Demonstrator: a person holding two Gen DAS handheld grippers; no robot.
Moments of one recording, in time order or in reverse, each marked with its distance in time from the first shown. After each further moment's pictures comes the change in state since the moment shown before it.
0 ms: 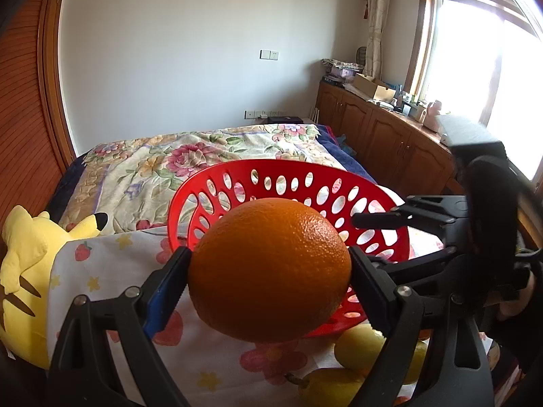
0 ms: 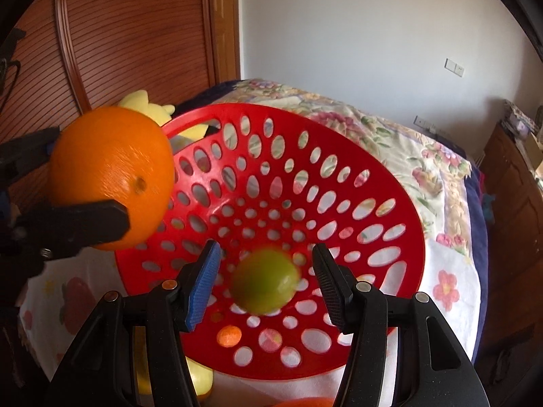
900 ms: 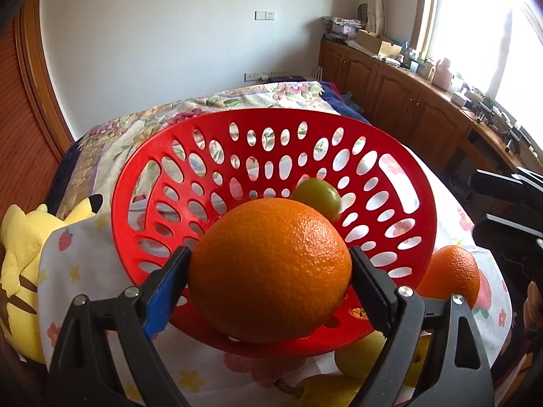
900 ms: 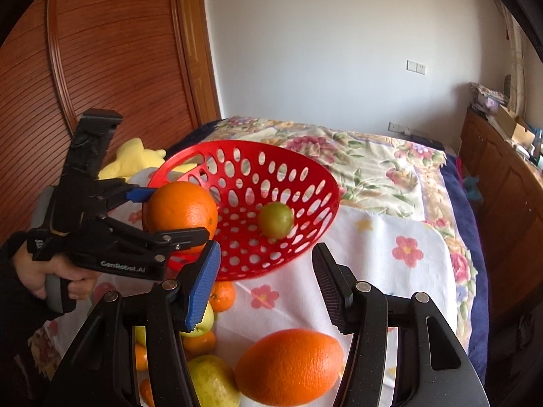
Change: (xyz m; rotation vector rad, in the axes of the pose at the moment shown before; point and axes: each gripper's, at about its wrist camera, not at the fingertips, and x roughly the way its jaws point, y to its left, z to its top) left arm 0.054 -0.031 -0.006 0.057 0.178 0.054; right arm -0.090 -0.020 -0.047 0.145 -0.150 -0.019
